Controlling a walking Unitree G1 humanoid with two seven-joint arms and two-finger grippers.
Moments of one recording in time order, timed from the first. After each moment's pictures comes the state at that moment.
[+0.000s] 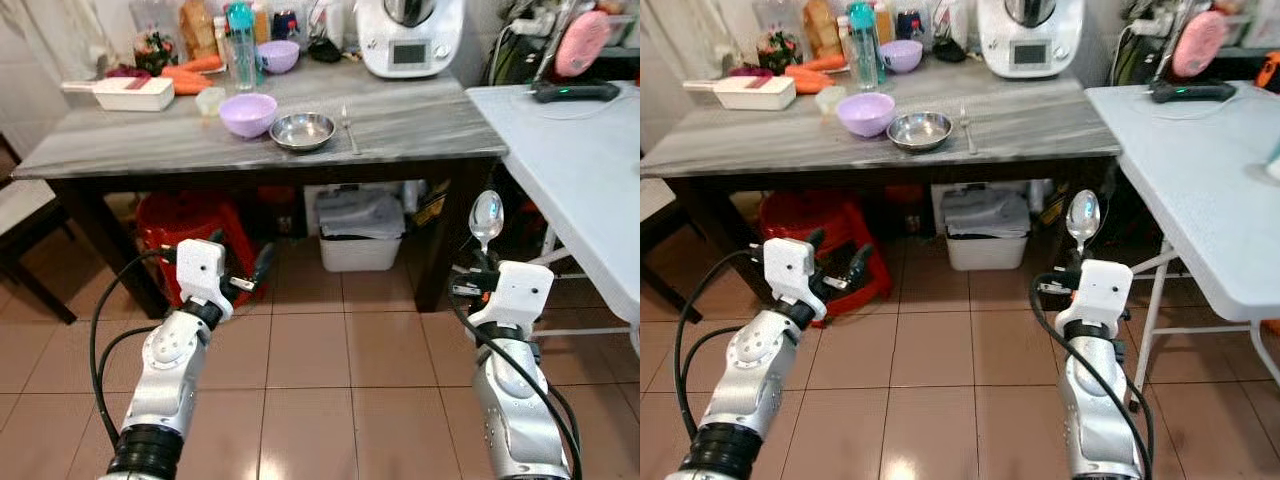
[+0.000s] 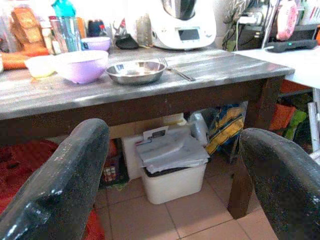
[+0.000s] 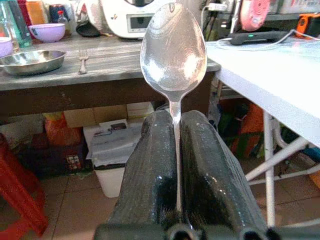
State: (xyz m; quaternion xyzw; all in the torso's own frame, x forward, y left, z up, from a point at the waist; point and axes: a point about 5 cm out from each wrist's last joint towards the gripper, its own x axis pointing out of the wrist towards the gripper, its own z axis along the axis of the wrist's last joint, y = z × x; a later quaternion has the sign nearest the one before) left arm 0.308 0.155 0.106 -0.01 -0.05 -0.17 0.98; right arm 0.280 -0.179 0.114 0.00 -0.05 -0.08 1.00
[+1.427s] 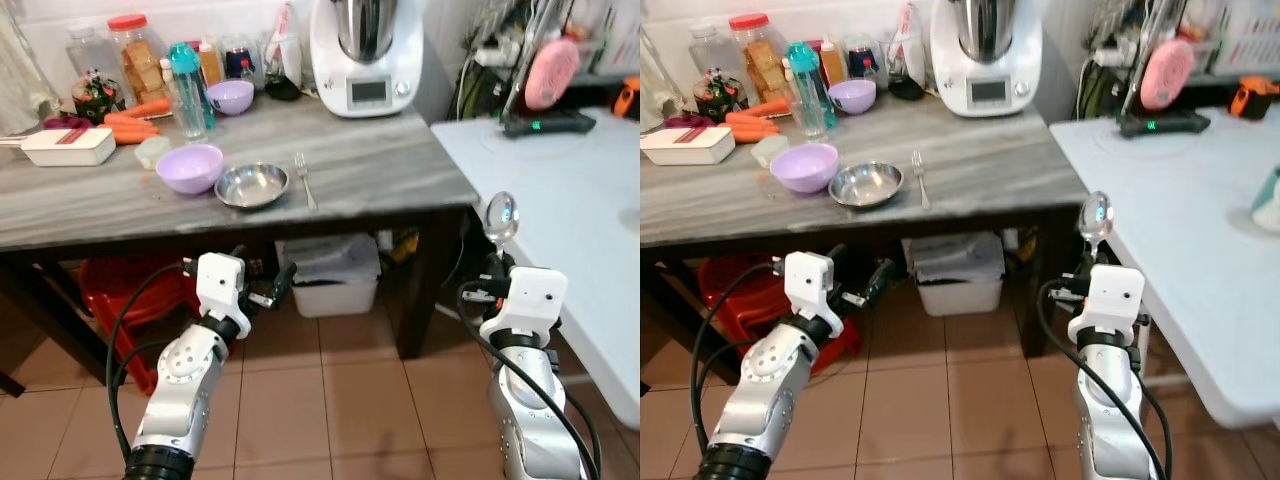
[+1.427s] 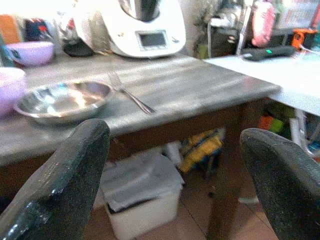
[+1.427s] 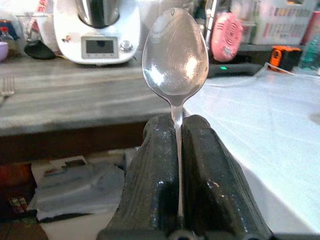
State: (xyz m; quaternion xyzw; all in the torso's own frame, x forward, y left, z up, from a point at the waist) left arm 0.294 0.137 0.101 -0.02 -0.03 -0.19 0.98; right arm 0.269 -0.187 0.118 -0.04 -0.05 -0.10 0.99
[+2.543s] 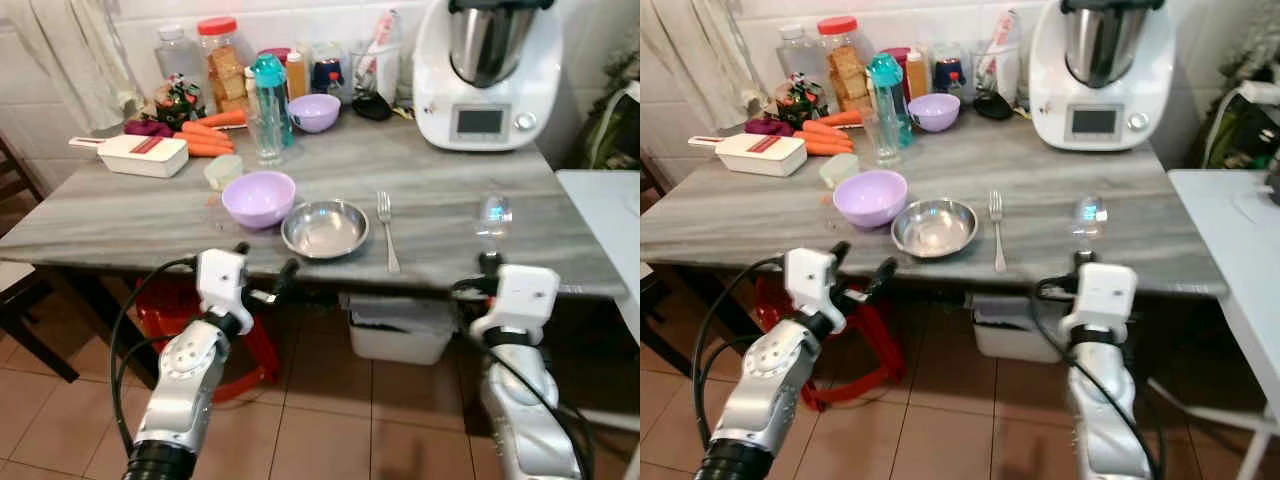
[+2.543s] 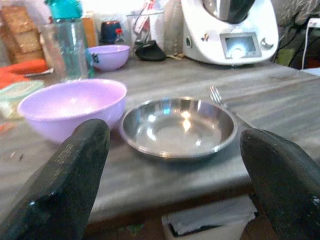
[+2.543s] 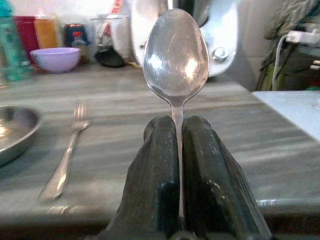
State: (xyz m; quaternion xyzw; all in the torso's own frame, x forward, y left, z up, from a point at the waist) left arm 0.297 0.133 0.103 -0.02 -0.03 -0.20 0.98; right arm 0.271 -0.183 0.117 -0.03 -0.05 -0.09 0.99
